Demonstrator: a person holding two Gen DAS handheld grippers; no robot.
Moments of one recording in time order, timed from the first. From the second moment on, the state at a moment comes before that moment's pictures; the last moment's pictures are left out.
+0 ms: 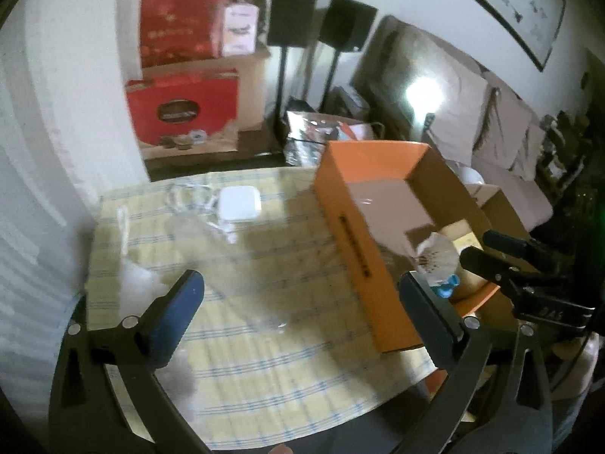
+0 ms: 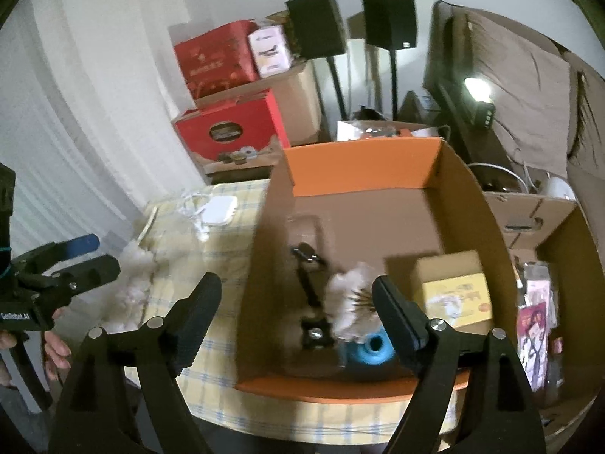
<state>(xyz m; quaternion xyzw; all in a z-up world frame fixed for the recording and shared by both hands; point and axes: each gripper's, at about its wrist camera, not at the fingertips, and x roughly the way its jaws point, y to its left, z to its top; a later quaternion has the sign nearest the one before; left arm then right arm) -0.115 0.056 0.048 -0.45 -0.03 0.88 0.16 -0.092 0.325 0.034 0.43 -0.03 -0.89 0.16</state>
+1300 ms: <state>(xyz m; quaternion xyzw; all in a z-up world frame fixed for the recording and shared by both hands) -0.133 -0.096 -0.032 -0.50 -0.13 0.85 0.08 -0.128 0.160 -0.020 0.46 0.02 -0.85 0.26</state>
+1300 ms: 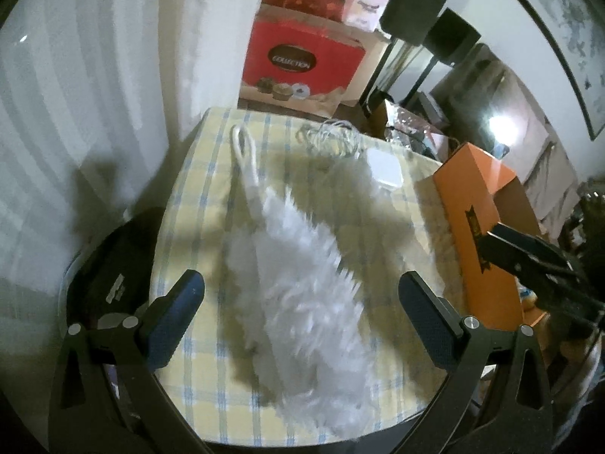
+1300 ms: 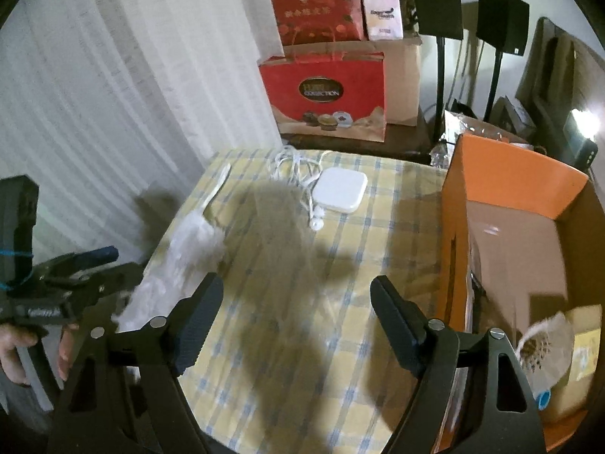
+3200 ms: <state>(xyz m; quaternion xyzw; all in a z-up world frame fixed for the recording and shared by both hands) -0.309 -0.065 -0.064 -0.53 -0.20 0.82 0.11 -0.277 0.118 -0.095 0.53 -0.04 -0.82 0.18</state>
